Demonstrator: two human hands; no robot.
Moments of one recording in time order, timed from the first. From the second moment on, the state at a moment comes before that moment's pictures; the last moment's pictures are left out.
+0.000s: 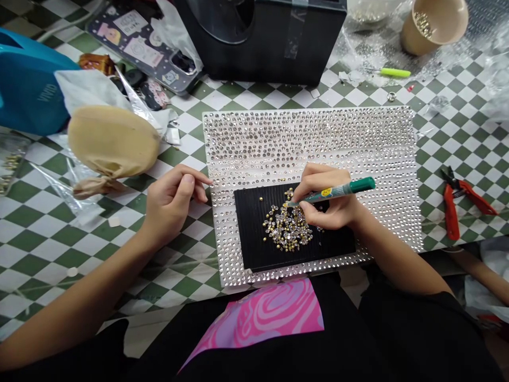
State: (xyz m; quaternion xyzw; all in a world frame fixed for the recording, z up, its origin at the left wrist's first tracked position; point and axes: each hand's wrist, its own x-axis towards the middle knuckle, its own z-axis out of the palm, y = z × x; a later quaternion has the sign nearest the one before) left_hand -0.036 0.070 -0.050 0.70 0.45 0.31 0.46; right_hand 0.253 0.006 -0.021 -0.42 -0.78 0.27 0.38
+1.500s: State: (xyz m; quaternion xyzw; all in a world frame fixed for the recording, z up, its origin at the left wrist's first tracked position) left_hand -0.037 0.070 -0.052 0.71 0.45 0.30 0.45; right_hand 0.250 0.004 -0.022 -0.45 -0.76 0.18 0.43
